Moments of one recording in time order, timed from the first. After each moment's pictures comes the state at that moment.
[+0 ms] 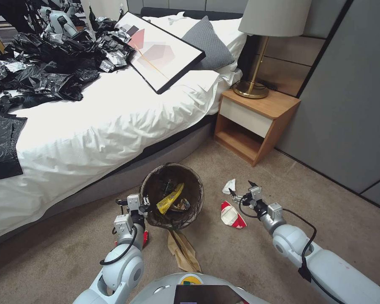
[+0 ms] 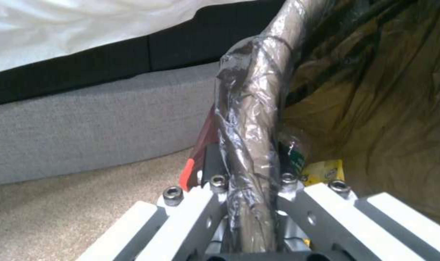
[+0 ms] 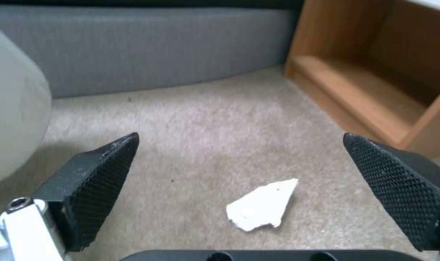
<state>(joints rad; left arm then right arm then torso) 1.54 -1.21 -0.22 -2.14 -0.47 0.21 -0.53 -1.24 0.73 0.10 1.68 0.60 0.11 0.10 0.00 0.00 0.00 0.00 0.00</state>
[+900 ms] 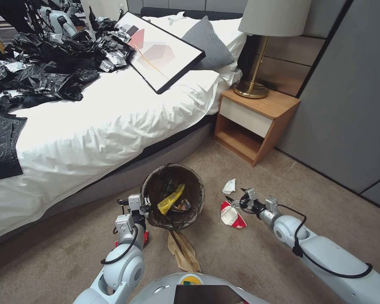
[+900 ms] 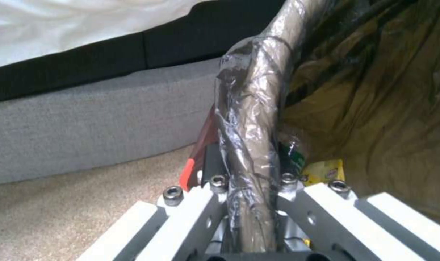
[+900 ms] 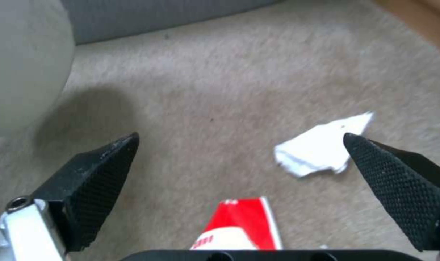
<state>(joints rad) 1.53 -1.20 -0.21 -2.14 -0.47 0.21 -0.53 -1.05 0.74 -0.05 1.44 0.78 0.02 -0.17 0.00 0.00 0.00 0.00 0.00</state>
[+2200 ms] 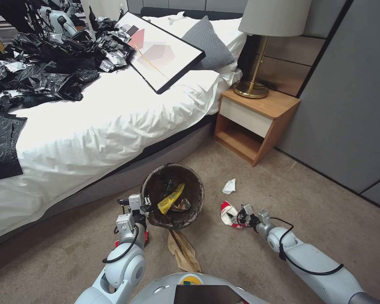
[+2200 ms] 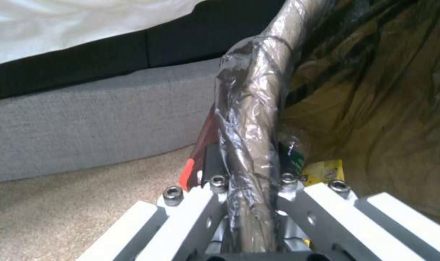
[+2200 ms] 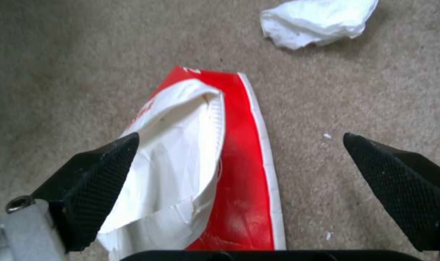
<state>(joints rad) 1.53 -1.22 -0.21 -2.12 -0.47 0.20 -0.53 -0.97 0.89 -0.13 1.08 0.63 0.09 -0.22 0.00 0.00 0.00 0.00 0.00</state>
